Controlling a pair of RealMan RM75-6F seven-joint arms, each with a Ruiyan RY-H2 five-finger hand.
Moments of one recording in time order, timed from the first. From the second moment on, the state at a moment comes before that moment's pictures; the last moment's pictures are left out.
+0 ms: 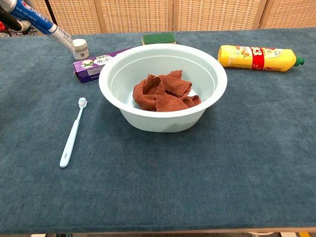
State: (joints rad) left arm -0.68 -1.50 -0.38 -1.50 0.90 1.35 0.57; right arm 0.10 -1.14 0.01 -1.61 -1.57 1.44 -0.01
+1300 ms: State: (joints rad) left arm -0.74 -1.70 -0.25 -1.89 1.22 1.44 0.74; right arm 0.09 -1.11 0.02 -1.61 -1.57 1.47 0.07
